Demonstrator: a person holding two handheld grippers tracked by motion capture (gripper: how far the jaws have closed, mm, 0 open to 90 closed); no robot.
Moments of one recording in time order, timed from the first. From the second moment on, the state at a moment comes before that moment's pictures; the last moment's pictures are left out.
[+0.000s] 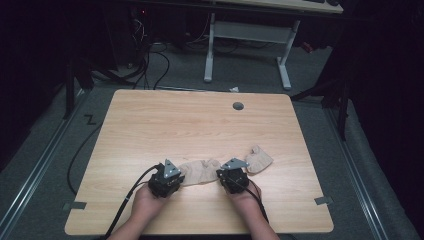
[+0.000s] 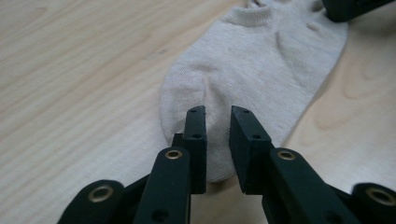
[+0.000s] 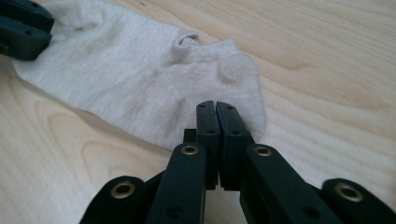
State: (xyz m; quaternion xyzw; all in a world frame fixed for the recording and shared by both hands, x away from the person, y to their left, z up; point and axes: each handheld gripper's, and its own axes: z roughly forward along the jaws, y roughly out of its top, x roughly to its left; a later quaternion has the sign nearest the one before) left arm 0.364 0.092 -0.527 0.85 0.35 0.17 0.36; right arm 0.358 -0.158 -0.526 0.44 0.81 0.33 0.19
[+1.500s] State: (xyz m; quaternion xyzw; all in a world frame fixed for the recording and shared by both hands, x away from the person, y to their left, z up) left arm 0.346 0.171 -0.508 0.80 0.41 0.18 0.40; right arm 0.368 -0.250 -0.521 0.51 0.77 0.28 0.24
